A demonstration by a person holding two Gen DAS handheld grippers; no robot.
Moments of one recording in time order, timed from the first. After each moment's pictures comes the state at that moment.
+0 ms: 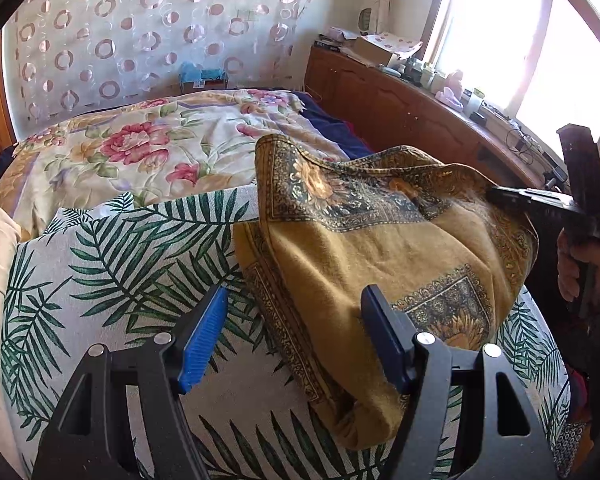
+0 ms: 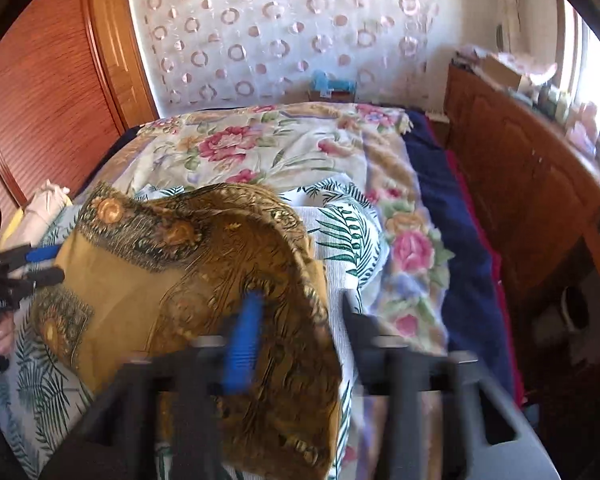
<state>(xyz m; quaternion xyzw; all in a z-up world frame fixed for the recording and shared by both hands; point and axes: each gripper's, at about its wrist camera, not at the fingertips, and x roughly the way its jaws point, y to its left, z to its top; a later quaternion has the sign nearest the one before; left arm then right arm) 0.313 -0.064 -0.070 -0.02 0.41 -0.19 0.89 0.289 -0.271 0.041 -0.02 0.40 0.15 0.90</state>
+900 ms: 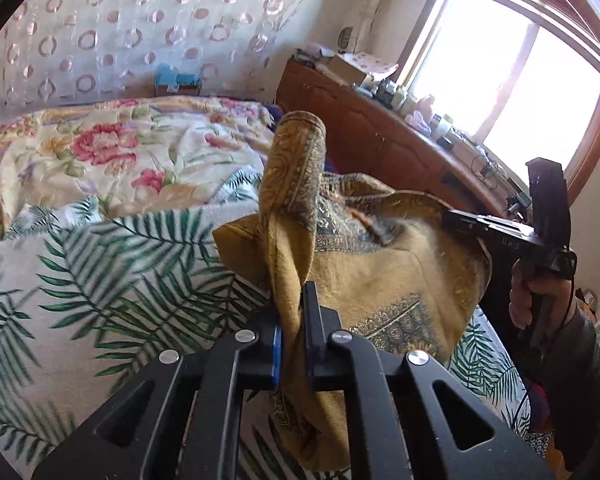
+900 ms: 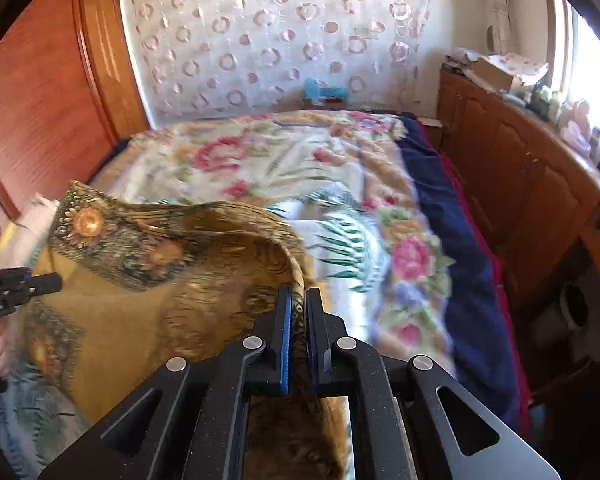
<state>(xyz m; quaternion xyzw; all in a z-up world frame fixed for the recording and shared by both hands) 0.315 -0.056 -0.049 -0.08 0.38 -0.25 0.89 0.302 -0.251 0.060 -0.02 0.38 0.14 0.92</state>
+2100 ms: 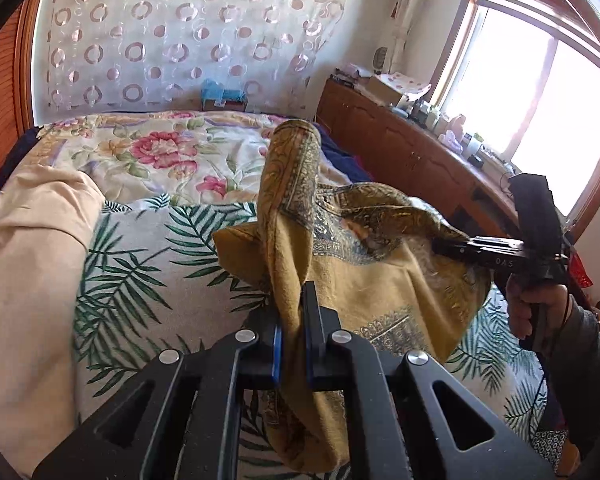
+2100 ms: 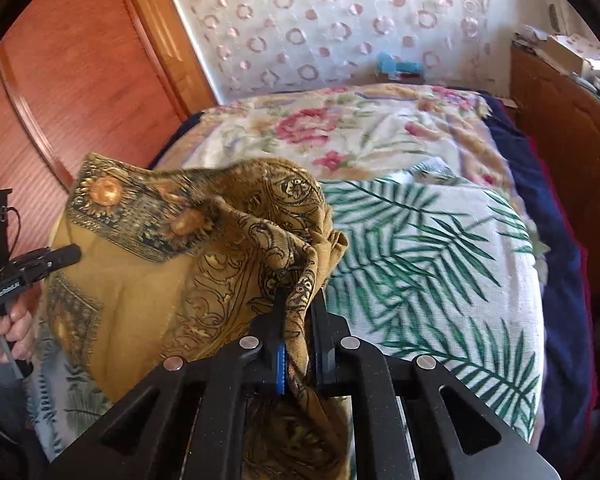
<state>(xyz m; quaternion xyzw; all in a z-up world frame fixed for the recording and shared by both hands) 0.262 0.028 -0.046 -0.09 0.36 -0.19 0.91 0.320 -0.205 0.038 0.01 0.41 0.26 0.87</state>
